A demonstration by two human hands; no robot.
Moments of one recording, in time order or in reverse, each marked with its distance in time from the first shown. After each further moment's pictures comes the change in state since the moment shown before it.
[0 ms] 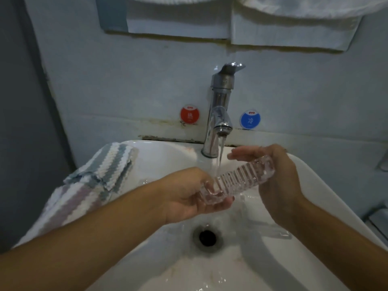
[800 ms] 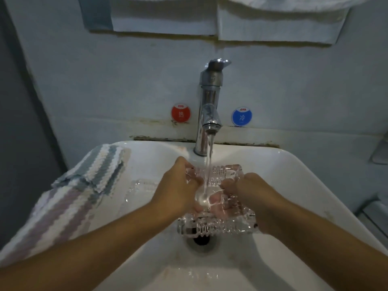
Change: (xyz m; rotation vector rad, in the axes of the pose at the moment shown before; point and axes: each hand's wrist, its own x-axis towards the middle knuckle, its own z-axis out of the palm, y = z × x) left_hand 0.012 -0.022 -0.009 0.844 0.520 0.510; right_hand -0.003 0.016 0.005 -0.406 -0.006 0.504
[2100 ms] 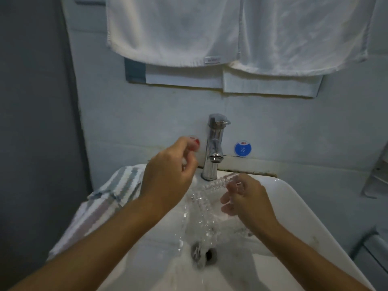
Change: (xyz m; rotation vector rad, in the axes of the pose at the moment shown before) left_hand -0.022 0.051 -0.056 0.352 0.574 0.670; right_hand -0.015 -0.011 -0.006 -0.126 0.184 -0.587
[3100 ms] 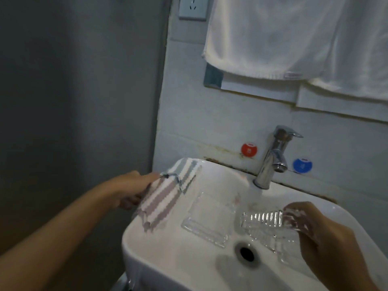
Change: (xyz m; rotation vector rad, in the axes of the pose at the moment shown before) left_hand -0.069 -0.108 -0.146 -0.160 -0.416 -1.243; right_hand -0.052 -0.005 -0.022 -0.575 0.139 -0.951
